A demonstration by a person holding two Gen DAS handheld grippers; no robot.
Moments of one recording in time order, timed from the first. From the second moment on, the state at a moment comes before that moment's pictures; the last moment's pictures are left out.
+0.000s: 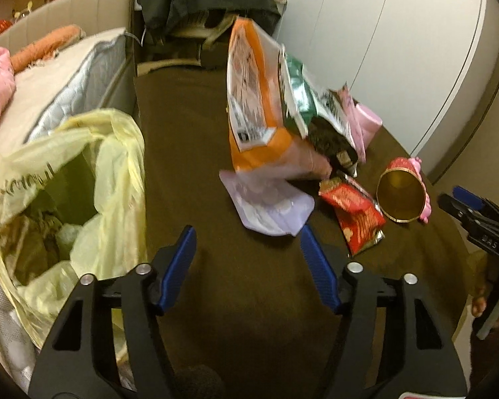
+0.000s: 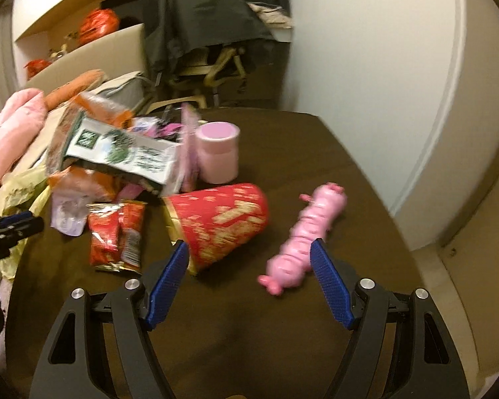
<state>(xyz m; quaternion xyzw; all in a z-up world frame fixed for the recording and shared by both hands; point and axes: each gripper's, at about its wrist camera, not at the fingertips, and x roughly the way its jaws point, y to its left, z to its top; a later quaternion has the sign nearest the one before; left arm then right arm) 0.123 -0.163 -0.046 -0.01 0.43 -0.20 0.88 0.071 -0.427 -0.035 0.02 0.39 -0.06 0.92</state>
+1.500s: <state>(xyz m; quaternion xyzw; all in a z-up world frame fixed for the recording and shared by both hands) 0.091 -0.236 -0.008 0.00 0.41 -0.27 0.87 0.046 -0.448 -0.006 0.04 0.35 -0.06 0.93</state>
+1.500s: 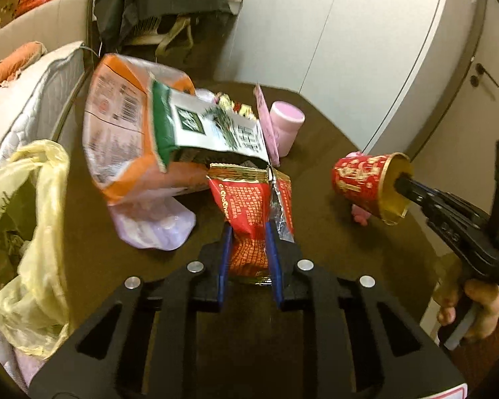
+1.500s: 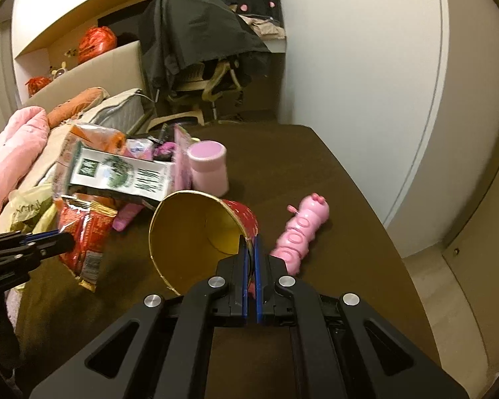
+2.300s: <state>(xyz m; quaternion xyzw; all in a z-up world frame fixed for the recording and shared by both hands) 0.073 -0.014 0.012 -0.08 0.37 -0.09 0.92 0.081 -0.253 0.050 -0.02 0.31 0.12 0.94</state>
